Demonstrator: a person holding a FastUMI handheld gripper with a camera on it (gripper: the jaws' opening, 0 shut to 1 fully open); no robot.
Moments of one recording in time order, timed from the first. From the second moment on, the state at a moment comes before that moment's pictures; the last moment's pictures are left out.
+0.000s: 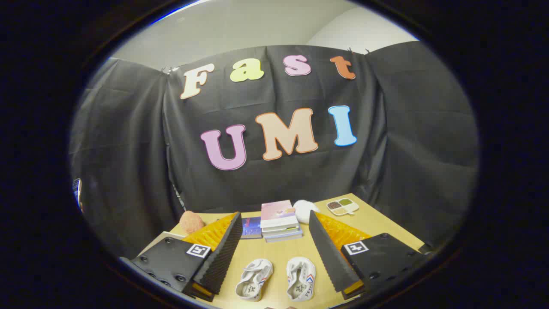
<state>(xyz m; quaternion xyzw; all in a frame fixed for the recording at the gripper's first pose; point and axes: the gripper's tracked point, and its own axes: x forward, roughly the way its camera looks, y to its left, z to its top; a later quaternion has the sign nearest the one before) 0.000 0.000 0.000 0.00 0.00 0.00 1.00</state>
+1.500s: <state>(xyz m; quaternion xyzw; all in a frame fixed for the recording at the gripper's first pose) 0.009 0.059 -0.097 0.25 0.12 0.09 0.96</state>
